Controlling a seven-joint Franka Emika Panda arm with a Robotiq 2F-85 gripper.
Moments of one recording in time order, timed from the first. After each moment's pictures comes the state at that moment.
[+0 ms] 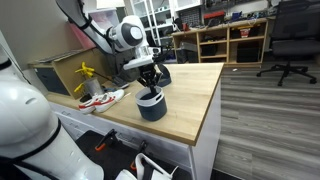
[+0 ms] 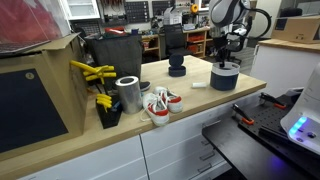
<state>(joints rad) -0.05 0.03 0.00 -2.48 -0.24 2.39 -0.17</state>
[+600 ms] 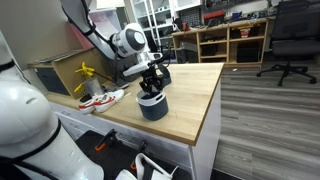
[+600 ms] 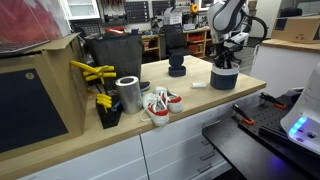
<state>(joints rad) -0.05 0.09 -0.02 -2.48 -0.37 2.38 0.16</state>
